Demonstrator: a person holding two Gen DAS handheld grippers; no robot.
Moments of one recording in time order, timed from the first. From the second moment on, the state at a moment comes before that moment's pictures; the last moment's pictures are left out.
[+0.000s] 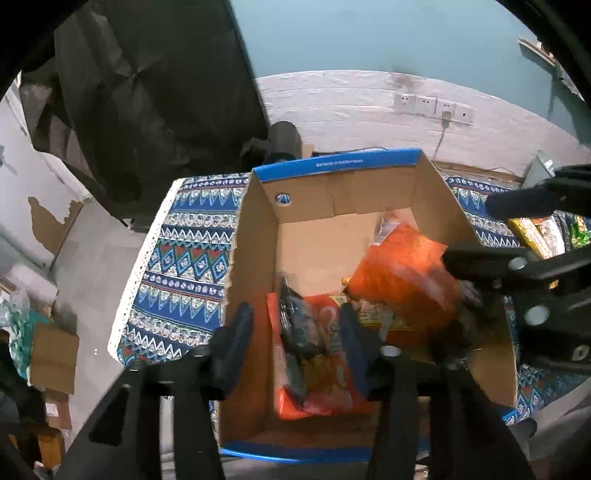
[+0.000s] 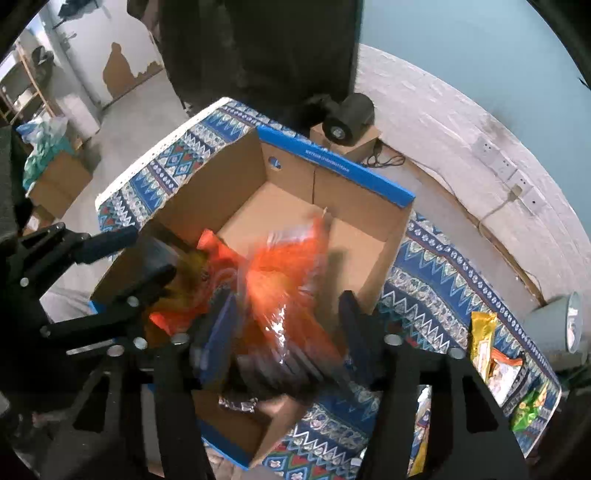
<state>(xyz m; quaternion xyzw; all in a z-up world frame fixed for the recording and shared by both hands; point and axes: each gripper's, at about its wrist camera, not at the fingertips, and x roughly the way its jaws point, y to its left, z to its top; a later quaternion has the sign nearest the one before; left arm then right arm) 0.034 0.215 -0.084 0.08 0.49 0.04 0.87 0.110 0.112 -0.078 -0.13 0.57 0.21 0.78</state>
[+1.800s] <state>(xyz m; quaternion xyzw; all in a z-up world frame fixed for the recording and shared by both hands) 0.042 -0.037 -0.086 0.19 0.51 -0.13 0.83 0.016 -0.236 -0.069 -0.06 0.60 0.01 0.80</state>
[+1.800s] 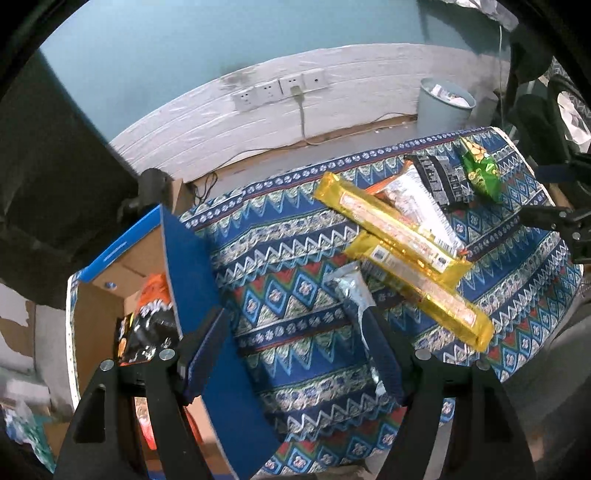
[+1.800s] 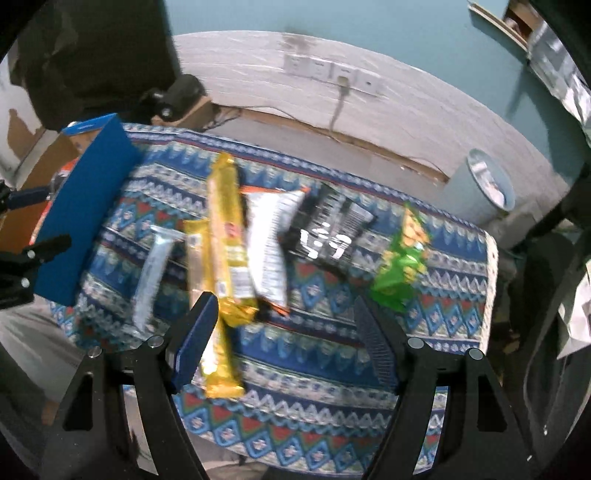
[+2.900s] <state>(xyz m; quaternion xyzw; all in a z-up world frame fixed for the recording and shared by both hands) 0.144 -0.064 -0.175 0.17 0.57 -0.12 0.79 0.104 -0.385 -0.181 0.01 0.67 -0.08 0.74</state>
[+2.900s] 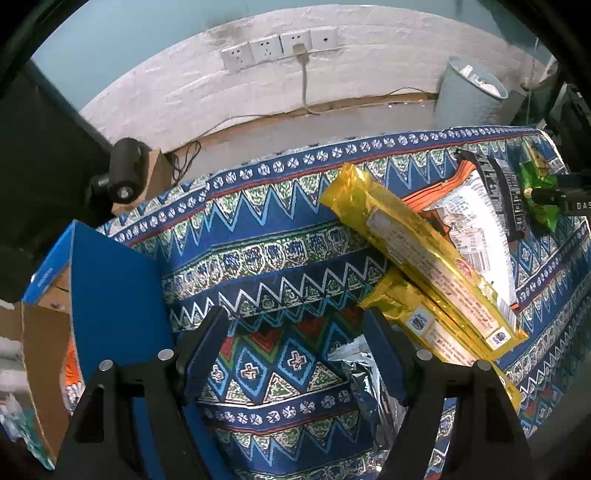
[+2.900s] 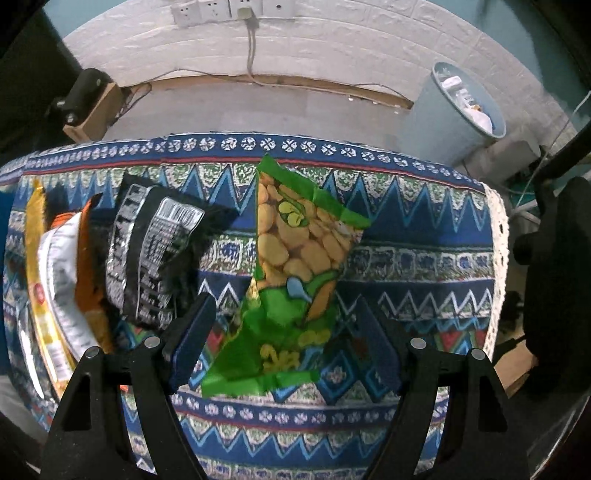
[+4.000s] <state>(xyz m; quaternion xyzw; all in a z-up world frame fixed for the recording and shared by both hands) 0.091 -0.073 -0.231 0.13 0.65 -0.14 0.73 0.064 -0.325 -0.161 -0.04 0.66 -0.04 0.75</state>
